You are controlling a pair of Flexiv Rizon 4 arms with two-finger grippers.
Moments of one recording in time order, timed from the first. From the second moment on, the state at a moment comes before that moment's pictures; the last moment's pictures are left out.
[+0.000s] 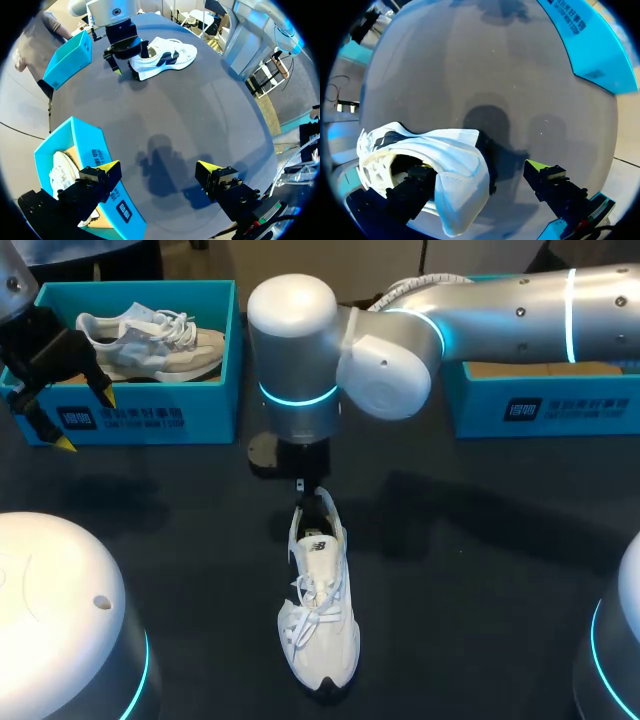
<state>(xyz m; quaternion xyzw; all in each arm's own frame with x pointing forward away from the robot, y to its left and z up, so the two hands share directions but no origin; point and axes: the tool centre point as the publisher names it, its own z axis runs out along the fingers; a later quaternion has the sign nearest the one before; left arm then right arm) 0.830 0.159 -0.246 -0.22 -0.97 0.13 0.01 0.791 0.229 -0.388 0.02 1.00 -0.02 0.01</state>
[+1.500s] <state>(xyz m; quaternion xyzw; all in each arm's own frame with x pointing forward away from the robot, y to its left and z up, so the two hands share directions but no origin) 0.830 0.159 -0.246 -0.22 -0.97 0.13 0.01 0.802 0.187 -0.237 0.00 0.99 -0.04 0.10</state>
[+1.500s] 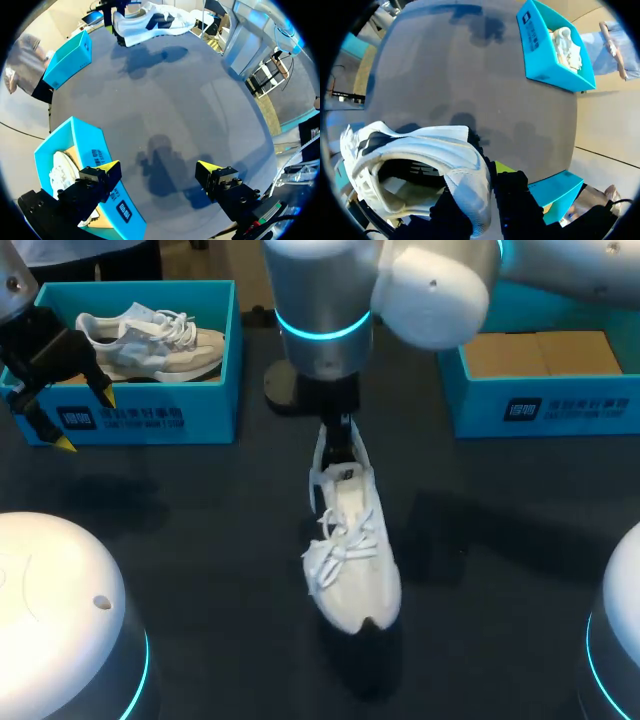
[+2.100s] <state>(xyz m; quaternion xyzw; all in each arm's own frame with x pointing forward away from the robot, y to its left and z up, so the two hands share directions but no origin) 0.830 0.159 -0.246 -0.22 -0.97 0.13 0.01 0.841 0.155 -0.203 0.01 0.99 -0.06 0.16</state>
